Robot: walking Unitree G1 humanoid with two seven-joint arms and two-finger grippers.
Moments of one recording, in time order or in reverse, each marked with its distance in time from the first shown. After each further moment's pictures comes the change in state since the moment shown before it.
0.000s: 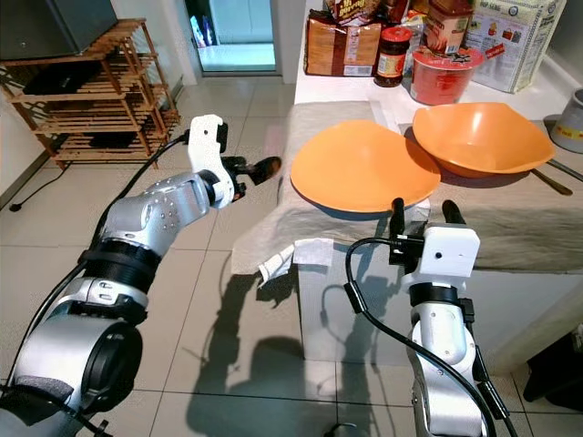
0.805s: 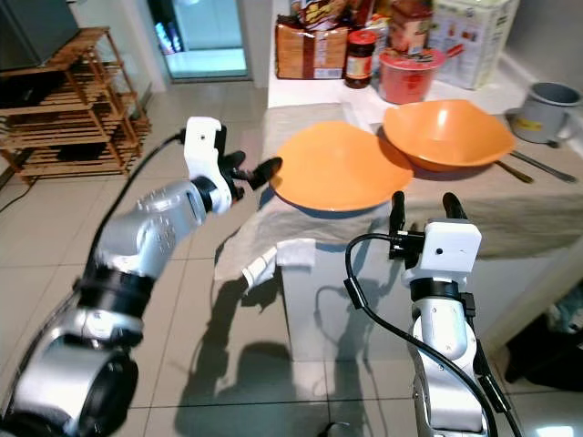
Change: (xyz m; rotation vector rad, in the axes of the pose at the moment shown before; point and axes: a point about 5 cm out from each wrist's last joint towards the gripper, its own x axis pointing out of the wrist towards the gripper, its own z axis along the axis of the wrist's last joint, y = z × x) left arm -0.014 -0.002 0.002 0.151 -0.098 -0.015; right arm 0.005 -0.001 0.005 -0.005 -0.041 0.005
